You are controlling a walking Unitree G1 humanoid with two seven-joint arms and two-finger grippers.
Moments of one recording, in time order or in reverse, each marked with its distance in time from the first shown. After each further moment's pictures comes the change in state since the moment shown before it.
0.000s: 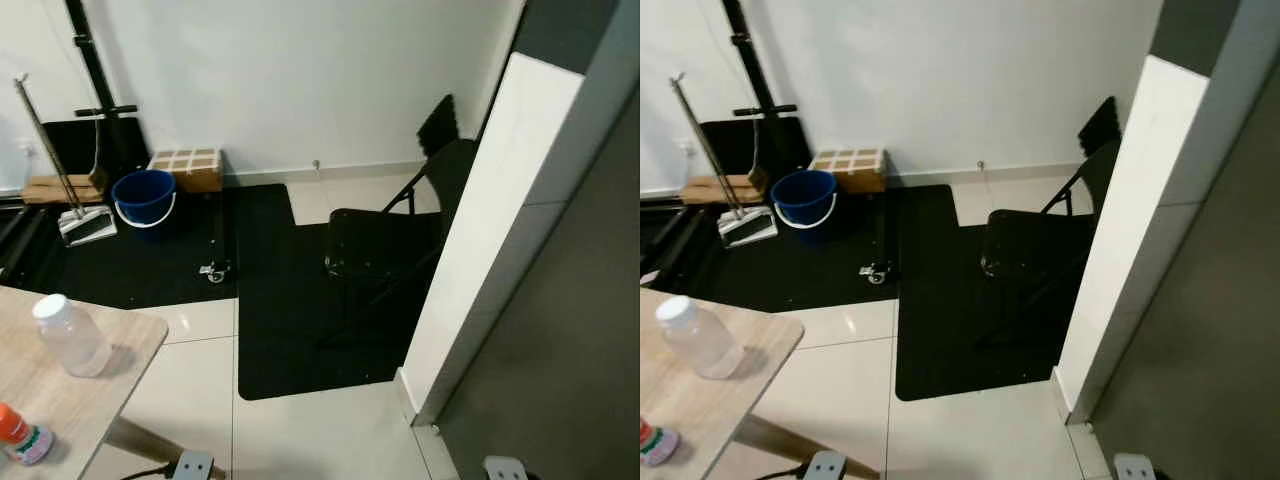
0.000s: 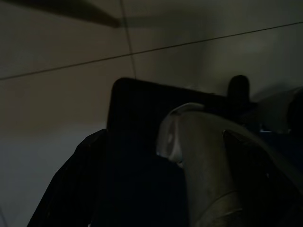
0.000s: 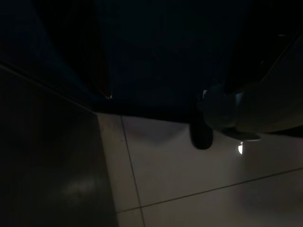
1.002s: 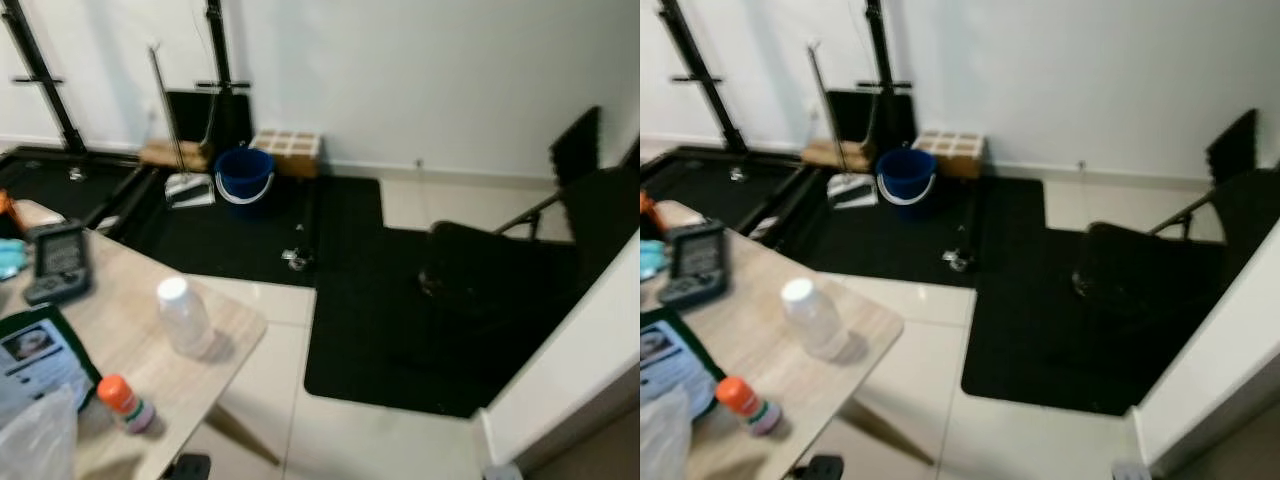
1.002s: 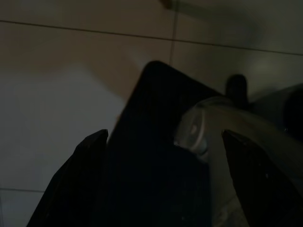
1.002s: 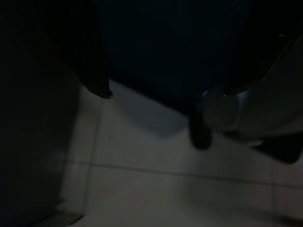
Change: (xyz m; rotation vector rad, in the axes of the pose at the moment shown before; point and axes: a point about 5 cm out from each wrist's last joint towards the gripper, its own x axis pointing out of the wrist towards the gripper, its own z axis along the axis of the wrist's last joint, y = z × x) left arm 0.000 -0.003 -0.001 0.013 0.009 -0.020; right arm -0.003 -0.015 0.000 -0.029 0.001 -0.009
